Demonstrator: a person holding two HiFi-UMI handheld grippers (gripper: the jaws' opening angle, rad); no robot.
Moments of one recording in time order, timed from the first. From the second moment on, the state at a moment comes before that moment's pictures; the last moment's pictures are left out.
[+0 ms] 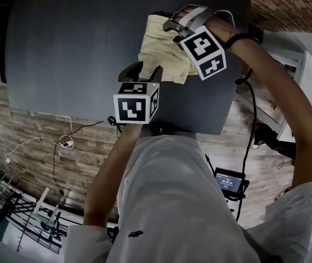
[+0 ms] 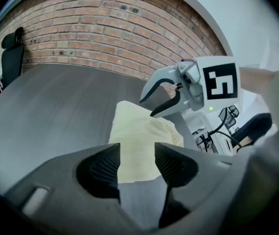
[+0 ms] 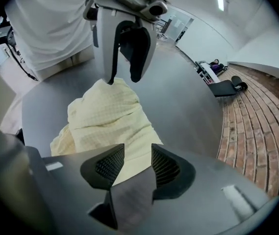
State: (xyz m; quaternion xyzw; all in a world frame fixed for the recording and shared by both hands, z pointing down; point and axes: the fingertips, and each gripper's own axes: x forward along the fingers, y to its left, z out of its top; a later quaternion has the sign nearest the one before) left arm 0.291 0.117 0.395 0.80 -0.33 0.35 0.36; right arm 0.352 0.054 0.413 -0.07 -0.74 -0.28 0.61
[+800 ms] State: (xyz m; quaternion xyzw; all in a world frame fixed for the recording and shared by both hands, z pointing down) left arm 0.275 0.115 0.484 0.76 -0.22 0.36 0.49; right arm 0.308 0.024 0.494 -0.32 -0.63 -0.17 0.69
